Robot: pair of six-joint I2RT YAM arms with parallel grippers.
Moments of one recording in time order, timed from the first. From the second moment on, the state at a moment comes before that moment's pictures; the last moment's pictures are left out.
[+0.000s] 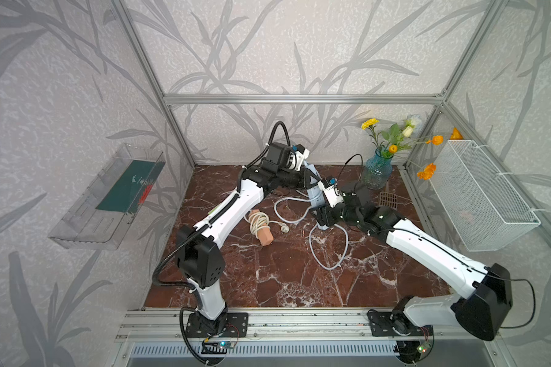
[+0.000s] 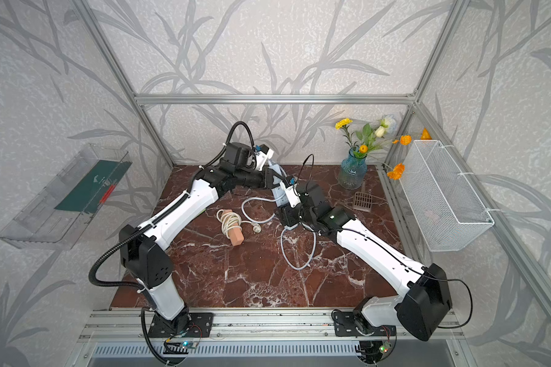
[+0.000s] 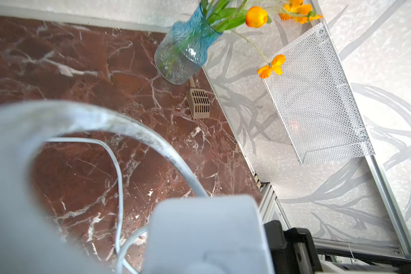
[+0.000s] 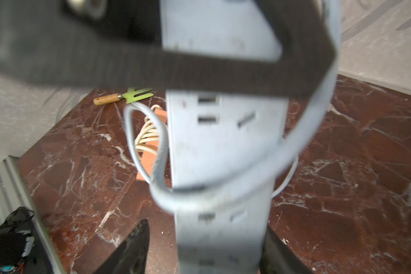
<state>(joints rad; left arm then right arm) -0.48 1.78 1.75 -0.55 0.59 -0.46 0.63 1.31 1.13 -0.43 -0.18 0.17</state>
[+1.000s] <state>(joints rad) -0.45 1.74 1.87 -0.58 0.91 -0.18 0.32 1.32 1.24 -0.24 -0.85 0.37</state>
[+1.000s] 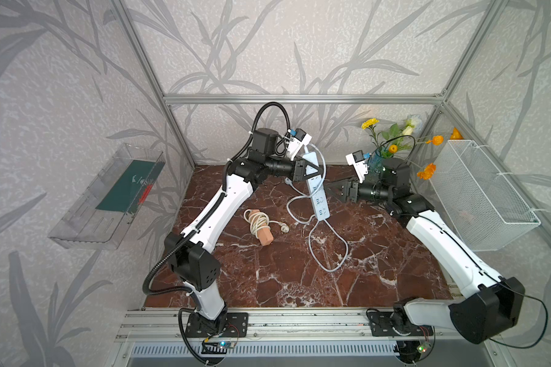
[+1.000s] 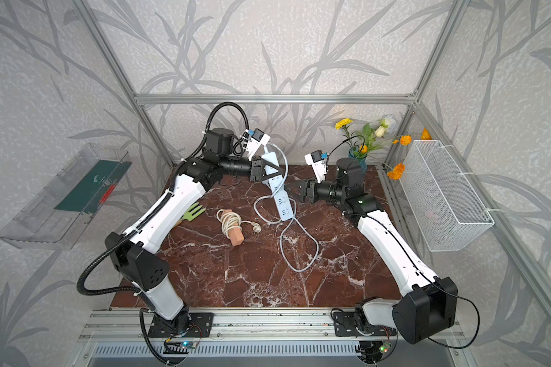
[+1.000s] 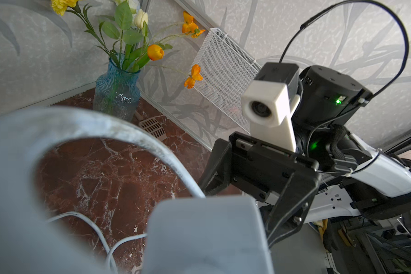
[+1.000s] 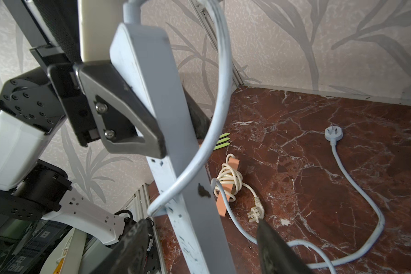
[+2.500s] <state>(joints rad) -0.21 1.42 1.66 -0.52 0.63 -0.11 0.48 1.66 1.19 0.56 -0.18 -0.43</state>
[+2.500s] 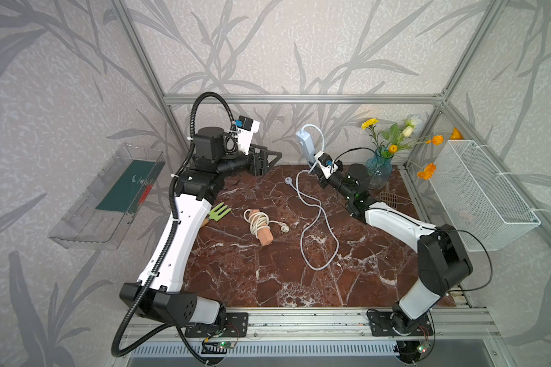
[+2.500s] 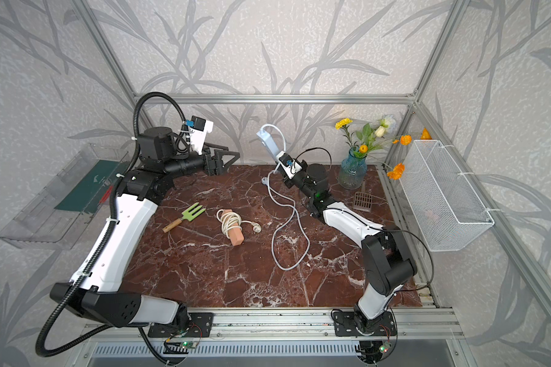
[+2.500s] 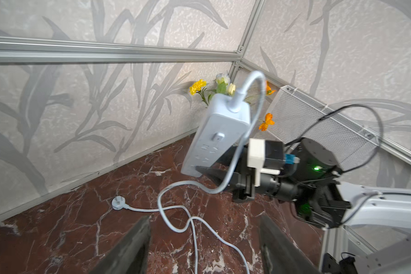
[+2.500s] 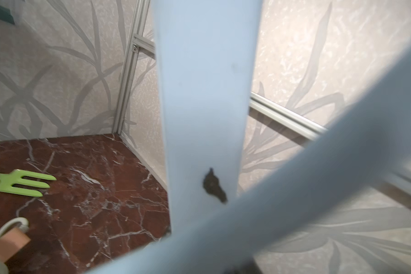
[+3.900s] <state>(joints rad) -0.35 1.58 1.44 0.06 1.06 -0.43 0.44 1.72 1.15 1.20 -0.73 1.07</state>
